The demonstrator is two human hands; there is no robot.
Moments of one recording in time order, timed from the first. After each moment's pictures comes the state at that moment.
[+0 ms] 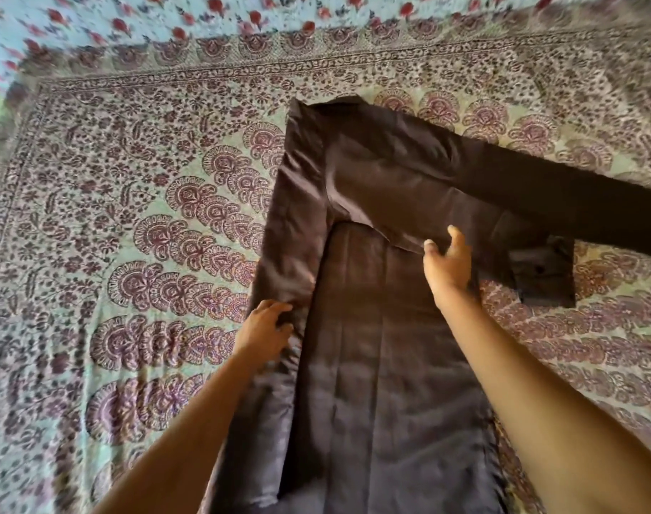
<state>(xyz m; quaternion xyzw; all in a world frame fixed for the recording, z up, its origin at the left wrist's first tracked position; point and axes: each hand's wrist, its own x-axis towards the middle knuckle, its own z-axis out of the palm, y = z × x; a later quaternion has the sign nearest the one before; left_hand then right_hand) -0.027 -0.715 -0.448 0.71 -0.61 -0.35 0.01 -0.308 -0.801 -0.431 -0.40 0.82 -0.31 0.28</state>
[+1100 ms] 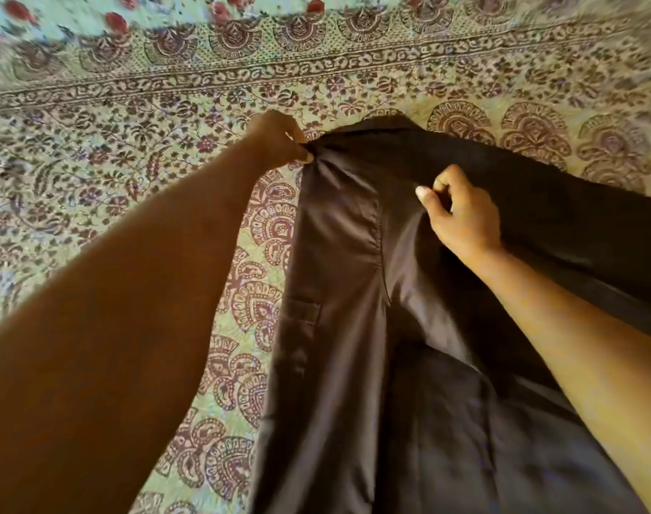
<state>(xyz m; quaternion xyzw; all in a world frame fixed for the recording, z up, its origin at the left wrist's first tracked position) -0.008 -1.173 -0.471 0.68 -0.65 -0.31 0.13 -0.259 -1.060 -0.509 -0.65 0.71 -0.27 0.10</state>
